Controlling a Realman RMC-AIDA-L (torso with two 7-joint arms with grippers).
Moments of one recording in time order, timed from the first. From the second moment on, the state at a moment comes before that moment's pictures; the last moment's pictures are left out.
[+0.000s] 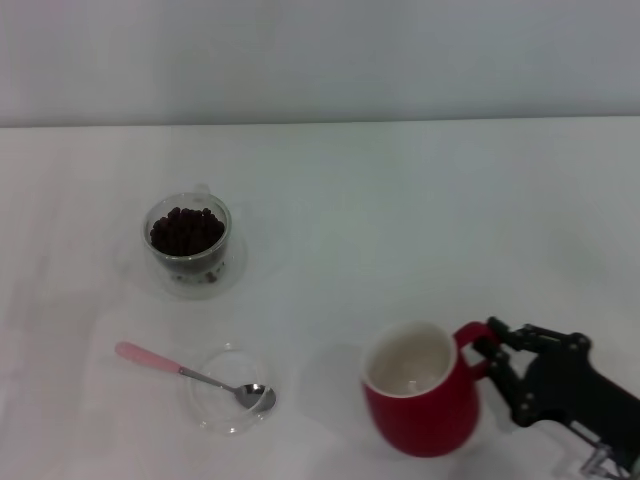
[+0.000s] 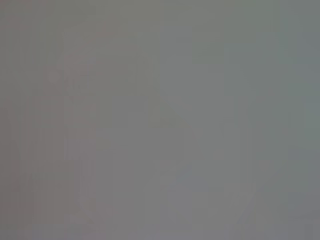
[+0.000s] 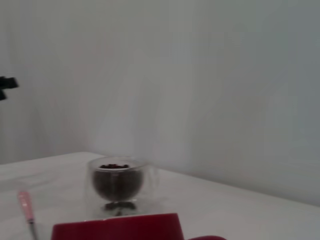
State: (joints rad) left arm -0.36 -2.09 0.82 -0.01 -2.70 -1.44 2.51; right arm 0.11 2.02 -2.04 -0.25 -0.15 -1.32 0.35
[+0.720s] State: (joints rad) left arm -0.36 -2.09 0.82 -0.01 -2.70 -1.44 2.51; right arm 0.14 2.02 -2.14 -0.36 -0.15 -1.22 0.35
